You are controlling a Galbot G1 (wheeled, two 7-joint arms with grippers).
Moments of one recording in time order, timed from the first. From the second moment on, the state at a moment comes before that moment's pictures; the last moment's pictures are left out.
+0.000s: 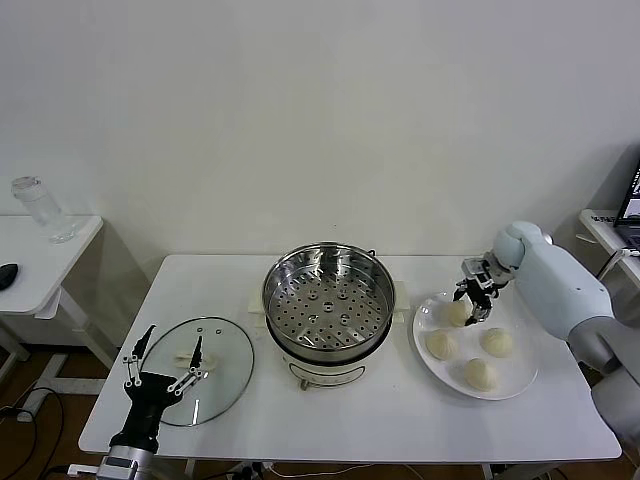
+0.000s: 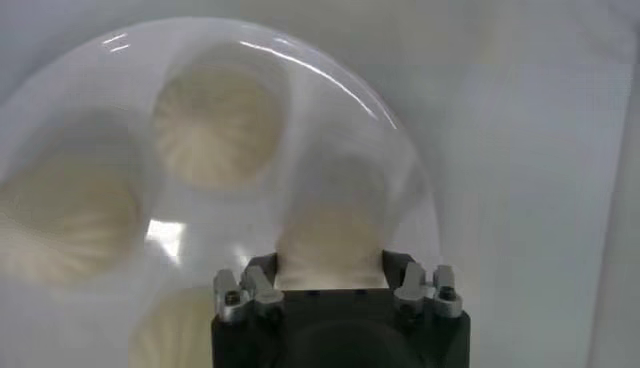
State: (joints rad) left arm 1.69 -1.40 -0.70 -2.09 0.10 -0.22 0.07; right arm 0.05 0.97 -0.49 0.67 -0.42 0.30 -1.23
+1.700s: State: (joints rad) left arm 1.70 -1.40 -0.71 -2.11 0.09 -0.26 0.06; right arm 0.33 1.28 -0.90 1.03 -0.39 0.67 -1.27
